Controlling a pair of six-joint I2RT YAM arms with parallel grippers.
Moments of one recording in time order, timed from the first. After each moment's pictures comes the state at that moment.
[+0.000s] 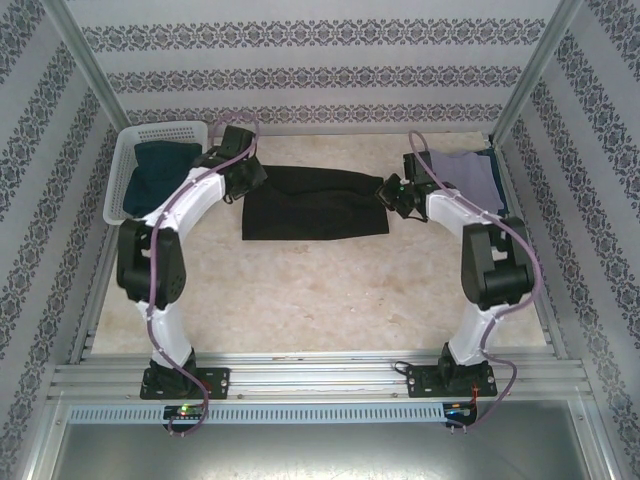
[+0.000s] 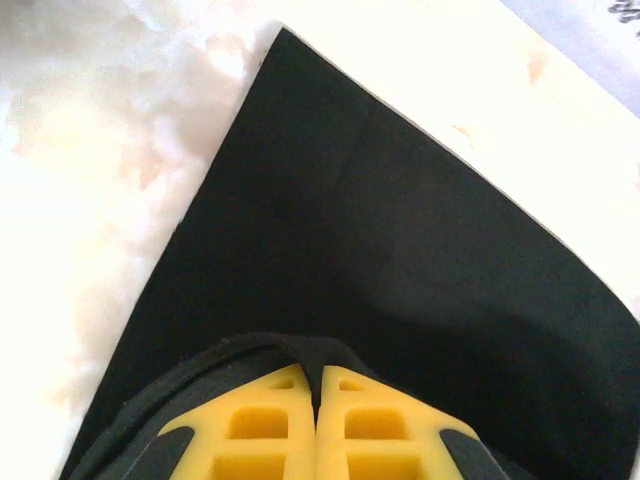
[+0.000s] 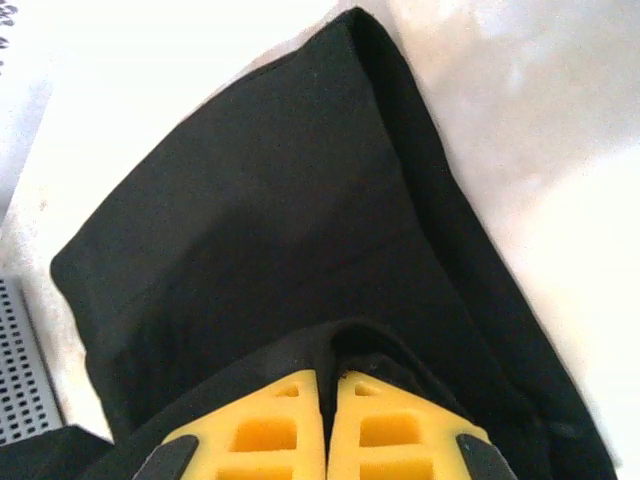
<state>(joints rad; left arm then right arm) -0.22 1.94 1.63 -0.62 -0.04 -0.76 0.15 1.89 1.27 -0.26 -0.29 0.91</state>
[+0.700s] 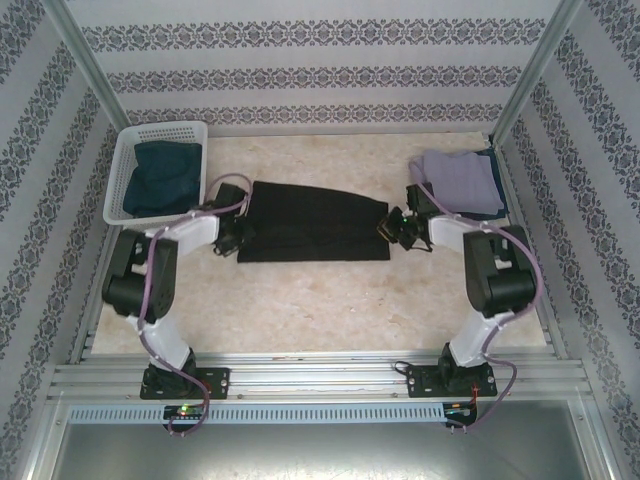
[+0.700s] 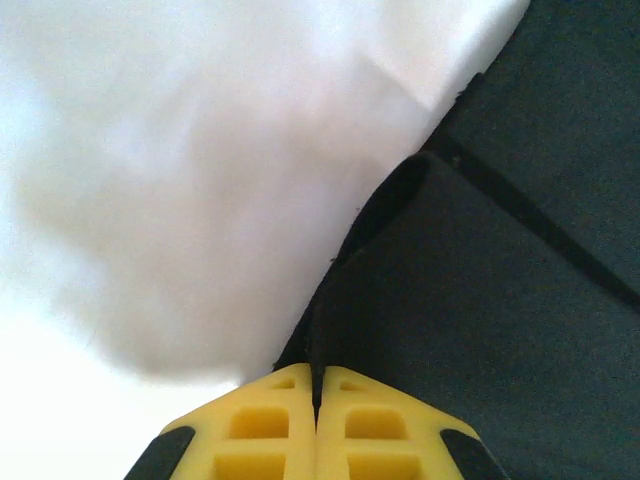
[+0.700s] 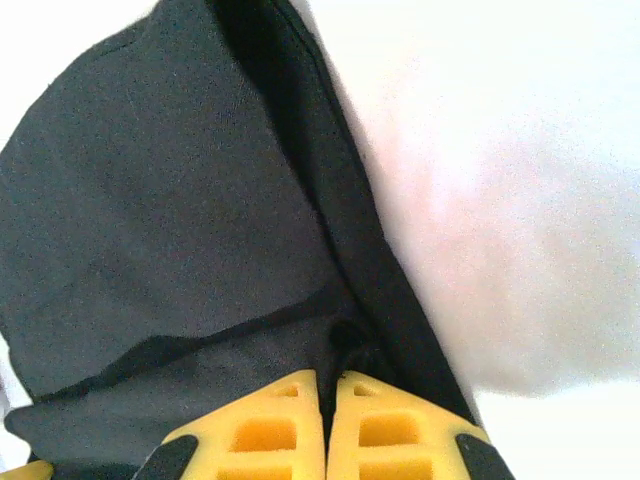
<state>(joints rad) -0.20 1.70 0.98 -0.47 0.01 -0.84 0.14 1.72 0.90 -0.19 -0.37 0.90</state>
